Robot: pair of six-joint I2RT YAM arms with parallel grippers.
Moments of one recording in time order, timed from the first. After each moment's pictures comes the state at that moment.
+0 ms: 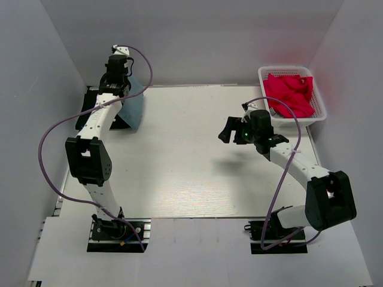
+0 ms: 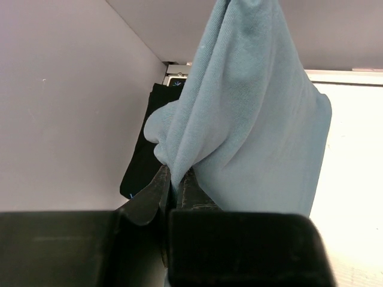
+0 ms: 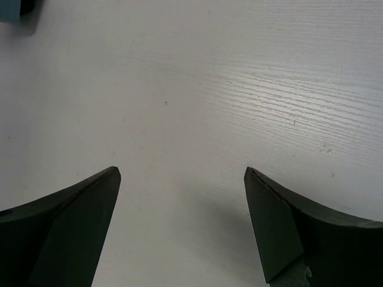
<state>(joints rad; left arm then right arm) -0.12 1.85 1.75 -0.29 -0.56 0.22 0.37 1.36 0.86 -0.10 -0.24 0.37</state>
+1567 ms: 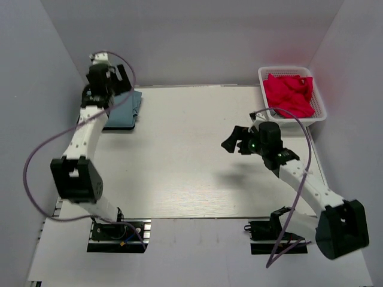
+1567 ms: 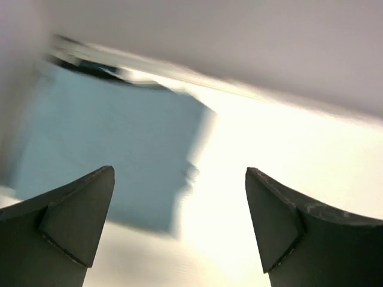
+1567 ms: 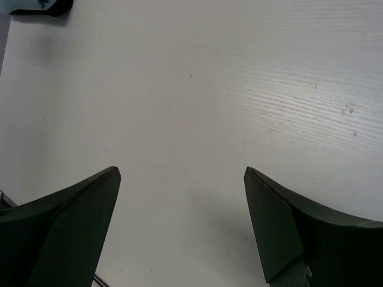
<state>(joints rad) 0.01 1.71 1.64 -0.31 -0.19 -0.16 0.37 1.16 0.74 -0.10 -0.30 0.43</state>
